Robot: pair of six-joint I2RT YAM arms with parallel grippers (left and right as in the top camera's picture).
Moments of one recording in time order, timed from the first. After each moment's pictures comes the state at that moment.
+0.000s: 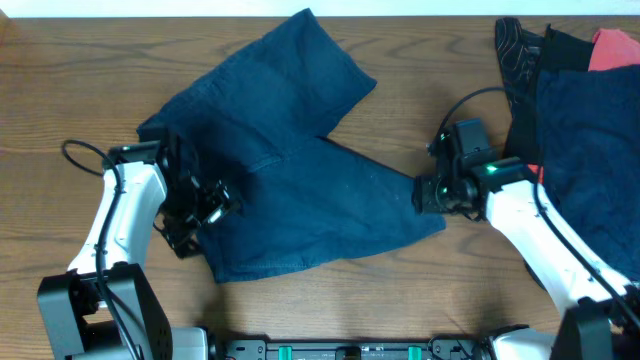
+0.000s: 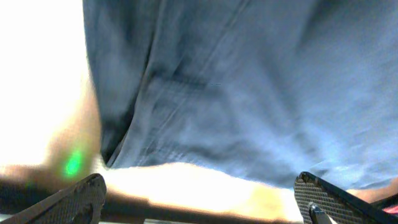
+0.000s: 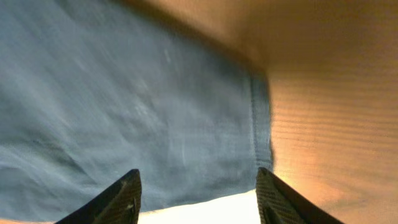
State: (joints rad) left arm 0.13 1.57 1.01 -1.21 0.33 -0.51; right arm 0.28 1.50 0.95 -0.79 -0.13 0.28
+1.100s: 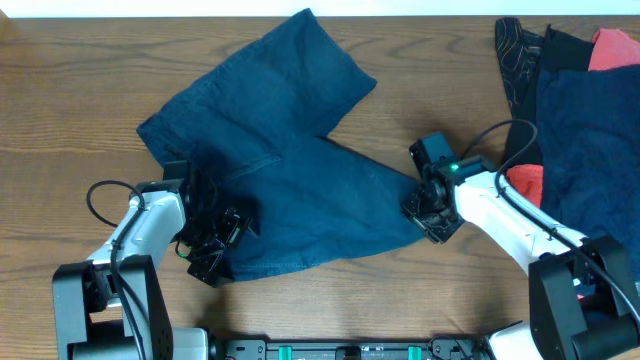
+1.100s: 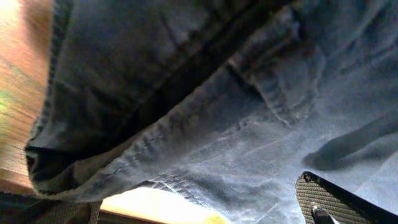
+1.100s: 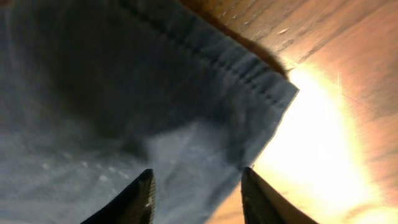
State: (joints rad) left arm 0.10 1.57 0.75 -0.95 0.43 -0.93; right arm 0.36 1.65 0.92 -0.80 -0.09 1.18
